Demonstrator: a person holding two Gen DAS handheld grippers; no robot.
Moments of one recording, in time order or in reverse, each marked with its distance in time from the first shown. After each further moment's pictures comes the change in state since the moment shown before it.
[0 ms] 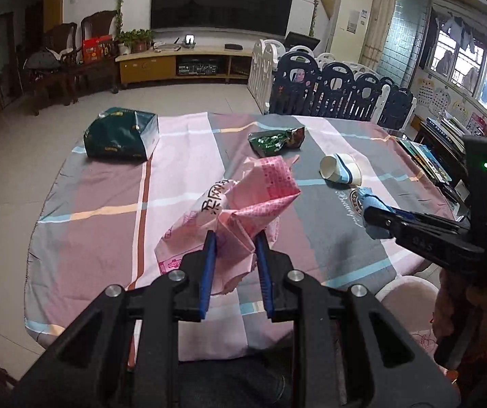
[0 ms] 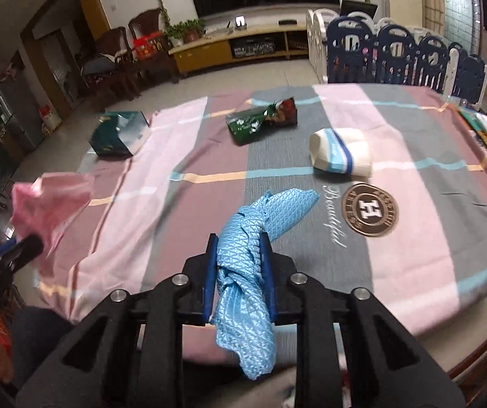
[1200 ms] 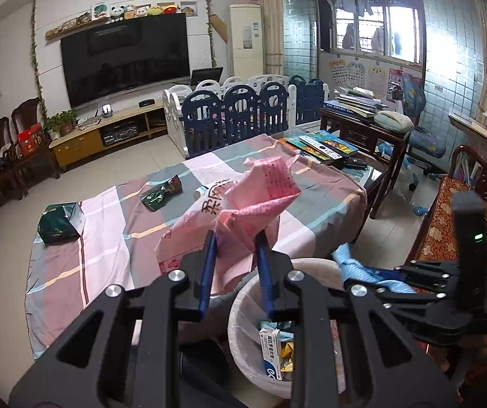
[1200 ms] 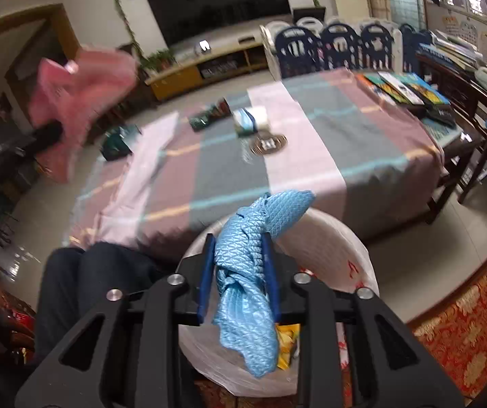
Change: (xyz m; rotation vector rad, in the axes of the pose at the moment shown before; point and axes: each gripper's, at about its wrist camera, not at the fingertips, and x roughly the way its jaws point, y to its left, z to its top) left arm -0.153 -0.182 -0.030 0.350 -0.150 -0.200; right arm -0.192 -0.074 -0.144 0.160 -0.045 -0.067
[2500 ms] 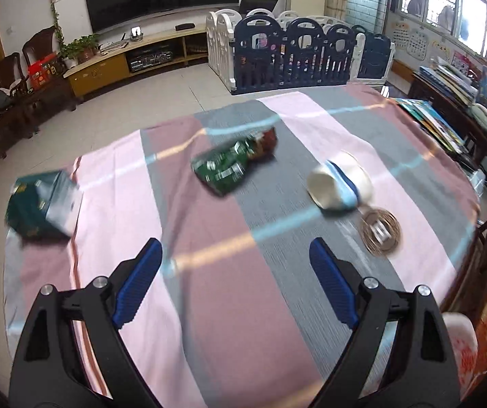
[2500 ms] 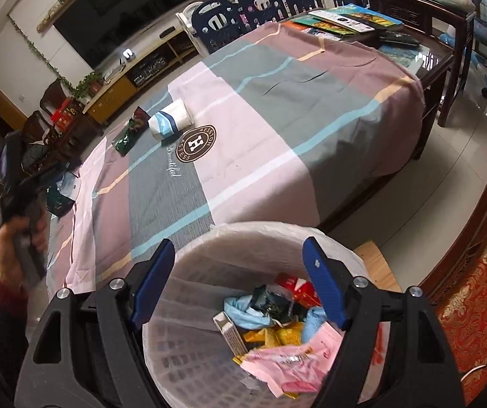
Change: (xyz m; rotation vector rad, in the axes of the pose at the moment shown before) left arm 0.325 0.209 0.037 -0.142 0.306 0.121; right arm 0.092 -0.068 0.041 0.347 0.069 -0.074
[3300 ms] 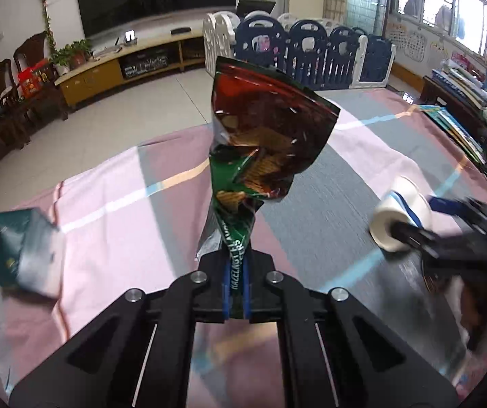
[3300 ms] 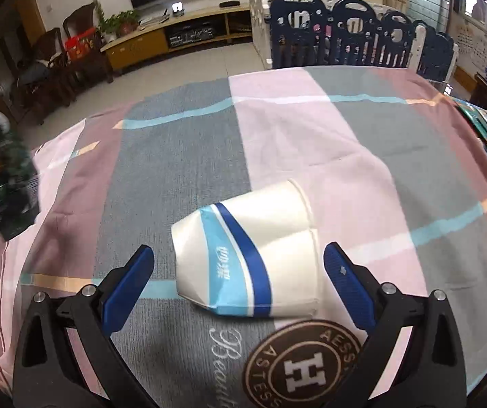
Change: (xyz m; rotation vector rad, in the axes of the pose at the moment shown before) left arm 0.056 0.049 0.012 0.021 -0.047 -0.040; right arm 0.270 0.165 0.174 -0.411 0.042 -0.071
